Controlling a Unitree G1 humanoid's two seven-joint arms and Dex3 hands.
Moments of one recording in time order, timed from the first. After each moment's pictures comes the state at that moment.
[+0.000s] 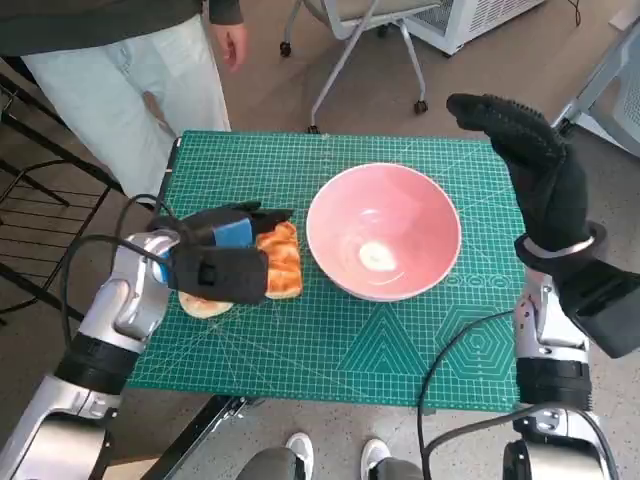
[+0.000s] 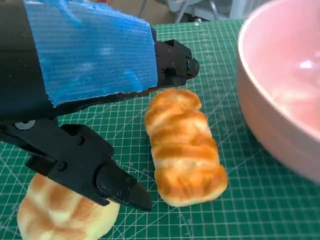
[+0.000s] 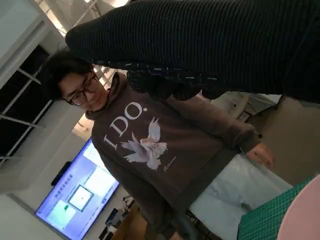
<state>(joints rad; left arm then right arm) -0.65 0.59 -0.38 0.35 0.55 -0.02 -0.58 -0.69 -0.26 -0.14 0.51 0.28 -0.72 0.54</state>
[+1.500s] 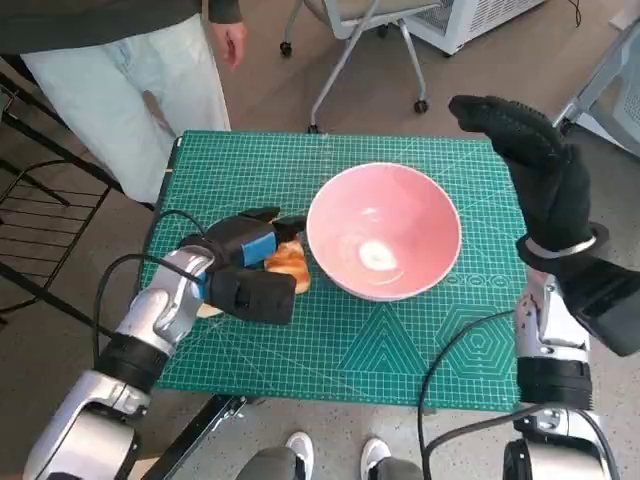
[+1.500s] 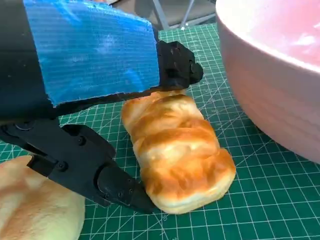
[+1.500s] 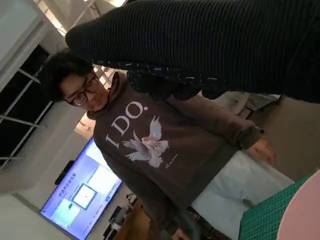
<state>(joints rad) -0.68 0.48 -0.46 0.59 0.67 -0.12 -0.29 -0.69 -0.26 -0.14 0.52 0.31 -0.71 0.57</state>
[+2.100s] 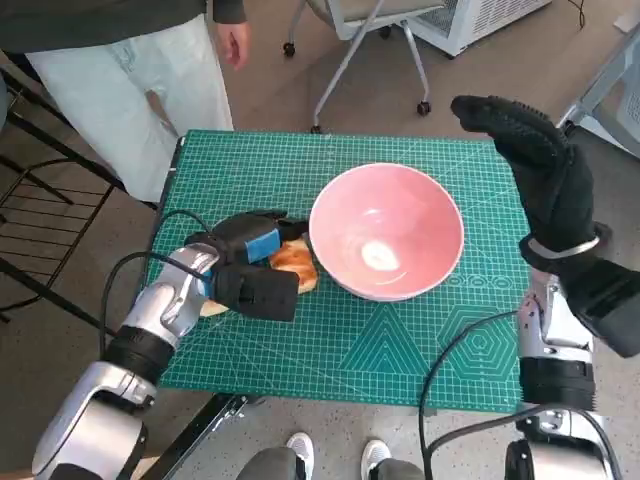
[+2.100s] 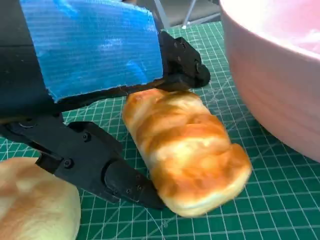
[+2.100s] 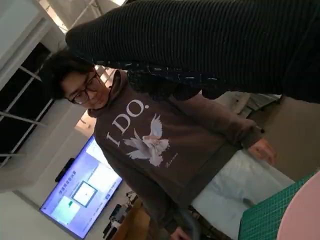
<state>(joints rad) -0.73 0.46 -0.48 0.70 0.68 -0.18 -0.24 -0.69 -0.27 -0.15 0.52 0.31 -0.71 0.58</state>
